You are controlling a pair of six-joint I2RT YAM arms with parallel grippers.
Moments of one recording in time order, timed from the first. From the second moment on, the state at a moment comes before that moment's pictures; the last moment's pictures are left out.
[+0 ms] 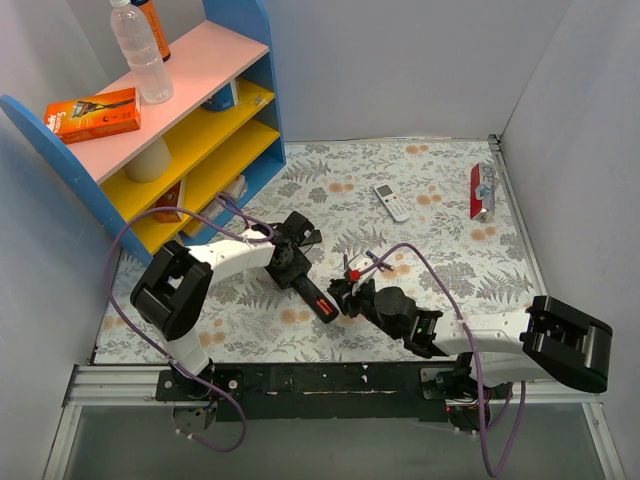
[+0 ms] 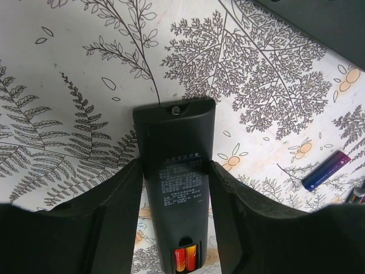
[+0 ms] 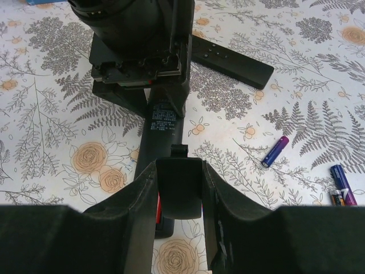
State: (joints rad) left arm -0.69 1.71 1.04 -0.60 -0.20 -1.33; right arm 1.18 1.21 0.32 0.68 0.36 0.11
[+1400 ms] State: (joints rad) left arm -0.50 1.72 1.06 -0.61 -0.10 -1.35; right arm 1.18 1.47 0.27 1.09 0.24 0.07
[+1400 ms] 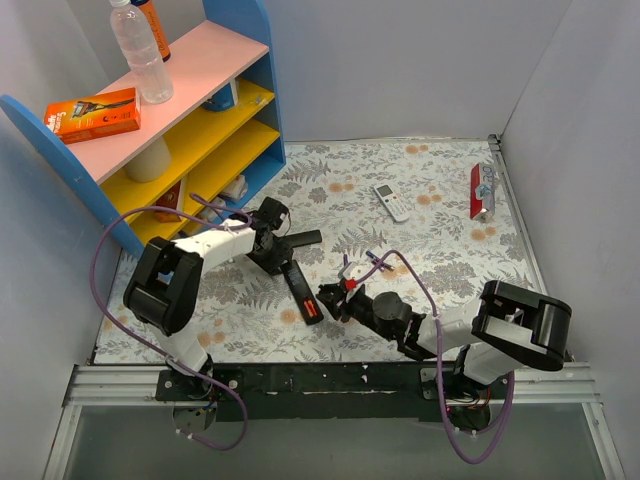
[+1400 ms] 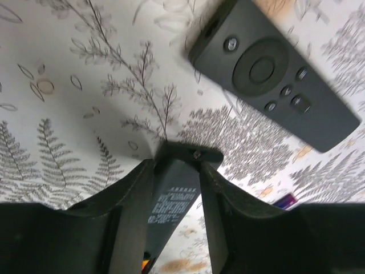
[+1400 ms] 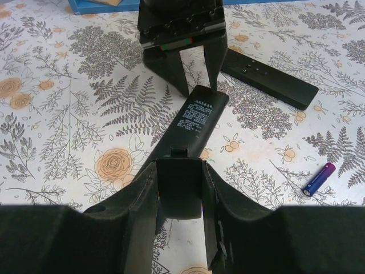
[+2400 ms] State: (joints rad) left arm -0.60 1.33 0.77 -0.54 -0.04 -1.35; right arm 1.16 1.22 0.27 0.84 0.28 0.07
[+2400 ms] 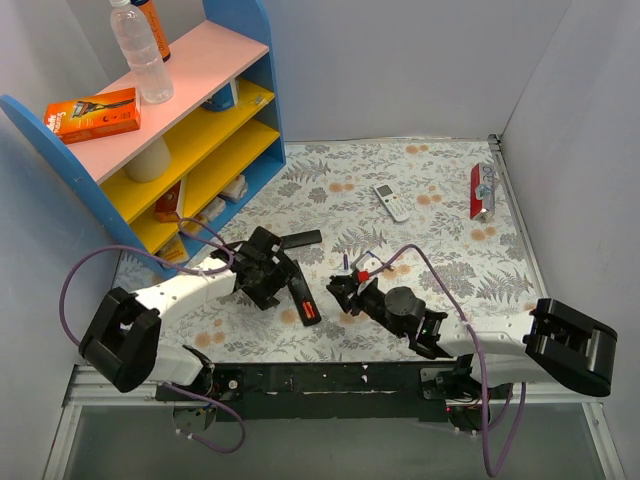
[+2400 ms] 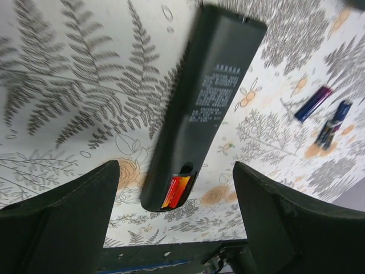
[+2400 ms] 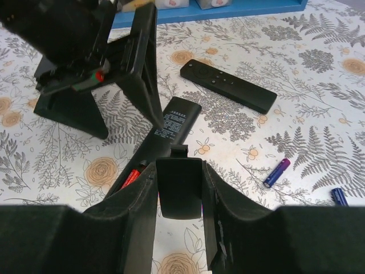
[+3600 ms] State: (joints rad) left arm -0.65 1.35 0.83 -0.34 -0.01 -1.35; right arm 0.96 1.22 0.23 0.77 -0.11 -0.04
